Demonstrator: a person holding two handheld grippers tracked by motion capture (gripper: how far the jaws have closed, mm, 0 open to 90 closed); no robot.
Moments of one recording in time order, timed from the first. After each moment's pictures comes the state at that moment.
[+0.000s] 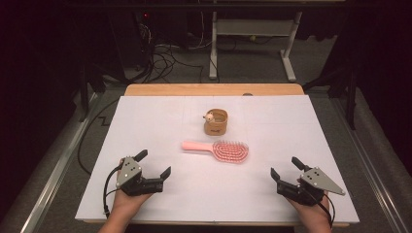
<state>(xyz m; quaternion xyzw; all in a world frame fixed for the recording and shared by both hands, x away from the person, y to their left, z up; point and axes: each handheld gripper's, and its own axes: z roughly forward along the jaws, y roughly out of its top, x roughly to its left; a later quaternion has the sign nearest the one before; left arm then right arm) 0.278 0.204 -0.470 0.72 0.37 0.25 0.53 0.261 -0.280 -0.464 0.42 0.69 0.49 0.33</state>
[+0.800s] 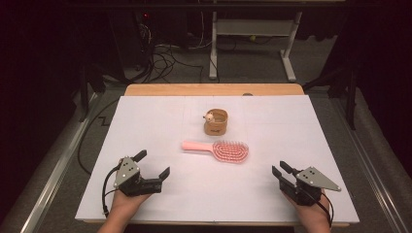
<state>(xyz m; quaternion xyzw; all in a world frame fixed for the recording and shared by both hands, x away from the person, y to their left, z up) 0.278 0.207 -0.468 0.72 0.37 0.24 0.54 0.264 -0.276 -0.465 0.41 0.72 0.47 0.30</state>
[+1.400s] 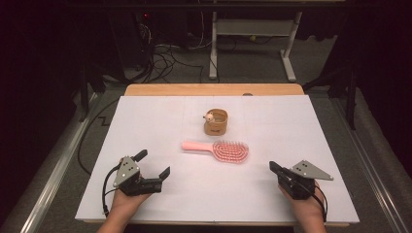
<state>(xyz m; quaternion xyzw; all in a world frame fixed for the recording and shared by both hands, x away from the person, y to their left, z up) 0.279 0.207 -0.468 0.72 0.37 0.24 0.55 0.284 -0.266 -0.464 0.42 0.74 0.46 0.25</state>
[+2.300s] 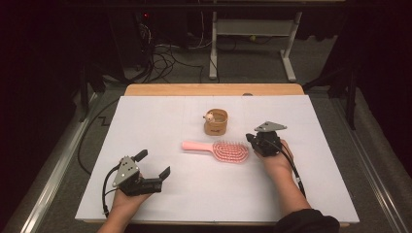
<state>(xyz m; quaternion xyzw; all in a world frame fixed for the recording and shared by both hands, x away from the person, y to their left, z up) 0.279 0.207 -0.468 0.71 0.37 0.24 0.55 0.409 -0.204 -0.462 0.41 0.80 0.37 0.22</state>
